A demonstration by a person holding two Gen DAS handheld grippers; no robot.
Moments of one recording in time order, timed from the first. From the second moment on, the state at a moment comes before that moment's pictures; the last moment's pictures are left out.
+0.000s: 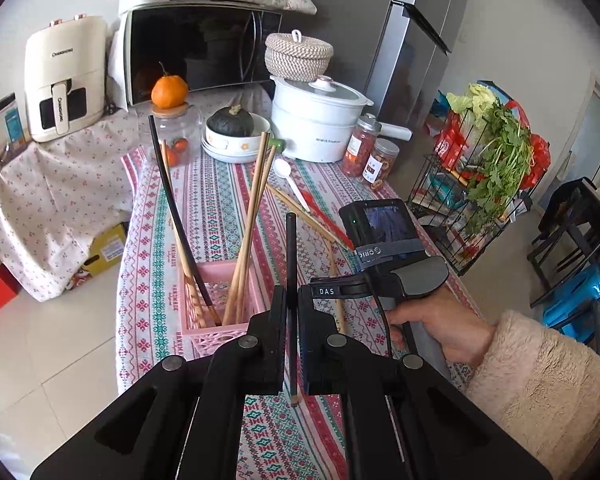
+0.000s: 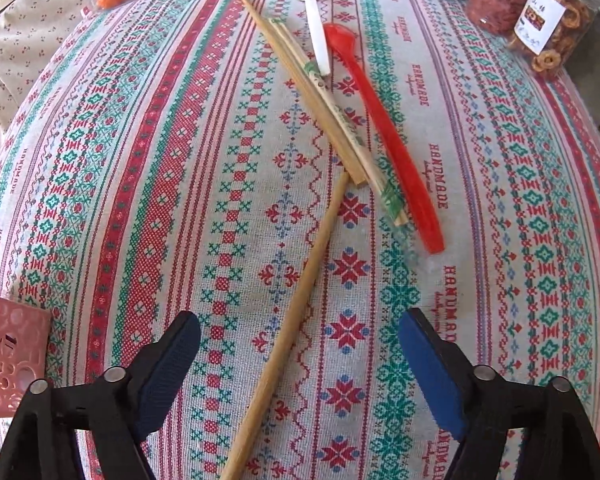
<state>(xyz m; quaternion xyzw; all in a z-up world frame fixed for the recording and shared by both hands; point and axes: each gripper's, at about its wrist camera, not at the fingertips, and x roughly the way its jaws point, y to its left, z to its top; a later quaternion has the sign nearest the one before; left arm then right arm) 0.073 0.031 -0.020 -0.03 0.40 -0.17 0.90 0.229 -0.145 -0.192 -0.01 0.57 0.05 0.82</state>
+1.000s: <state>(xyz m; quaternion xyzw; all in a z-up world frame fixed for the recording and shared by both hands) 0.061 0.031 -0.011 -0.03 0.37 -0.16 0.92 0.151 -0.157 -0.098 0.00 0.45 0.13 0.88</state>
